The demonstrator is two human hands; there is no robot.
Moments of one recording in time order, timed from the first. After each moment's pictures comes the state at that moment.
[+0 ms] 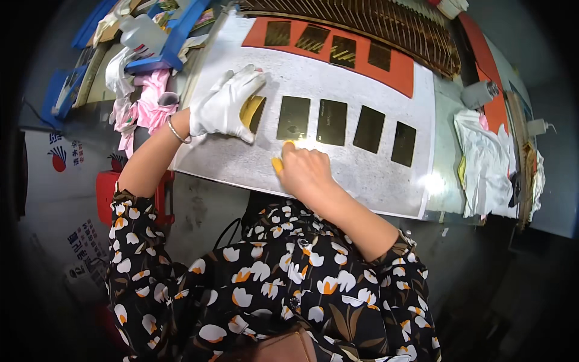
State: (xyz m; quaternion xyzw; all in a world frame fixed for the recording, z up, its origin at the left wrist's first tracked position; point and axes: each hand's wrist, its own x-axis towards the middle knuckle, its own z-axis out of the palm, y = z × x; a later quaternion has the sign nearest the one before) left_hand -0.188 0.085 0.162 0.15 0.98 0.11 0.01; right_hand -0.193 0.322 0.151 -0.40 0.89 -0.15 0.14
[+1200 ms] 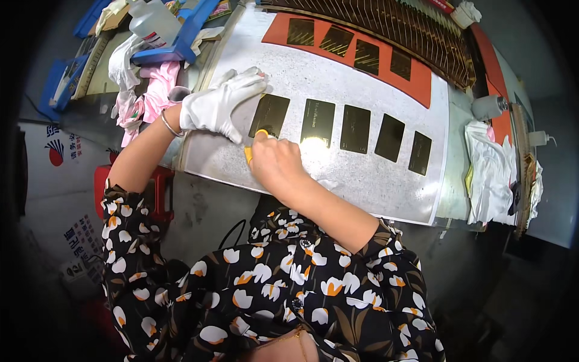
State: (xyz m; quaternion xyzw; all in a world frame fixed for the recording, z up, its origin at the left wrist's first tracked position) left_hand -0.170 0.031 0.159 0.22 0.96 0.16 0.04; right_hand -0.170 0.237 0.141 -0.43 0.88 -0.20 0.10
